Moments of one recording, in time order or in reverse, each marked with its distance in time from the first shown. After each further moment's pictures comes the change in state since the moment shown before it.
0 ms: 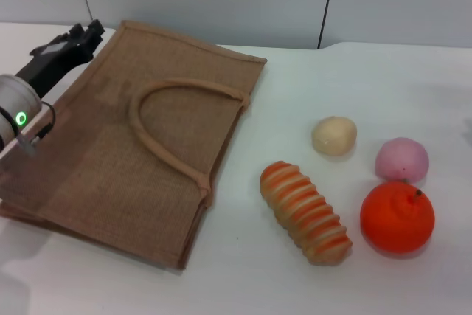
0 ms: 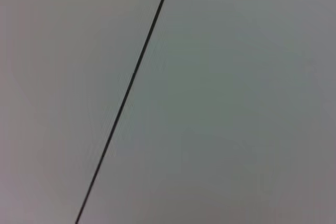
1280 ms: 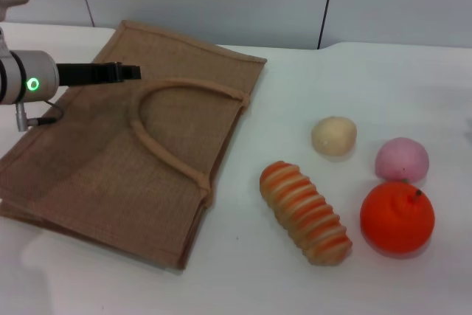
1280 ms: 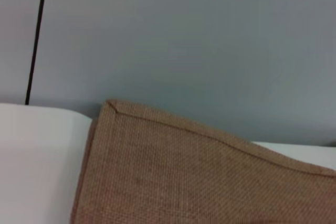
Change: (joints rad) left arm -0.100 -0.019 0.001 0.487 1.192 0.034 -1.153; right arm 0.003 -0.002 0.000 -0.007 0.000 0.026 0.000
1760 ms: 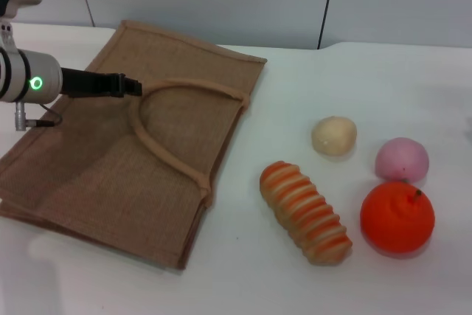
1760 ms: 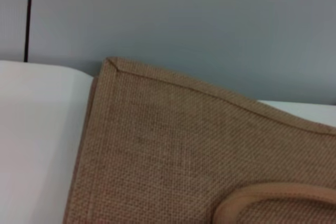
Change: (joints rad) left arm -0.036 0.003 0.025 0.047 0.195 -0.076 -0.188; right arm 0.003 -0.002 0.002 0.000 0.000 0.006 0.000
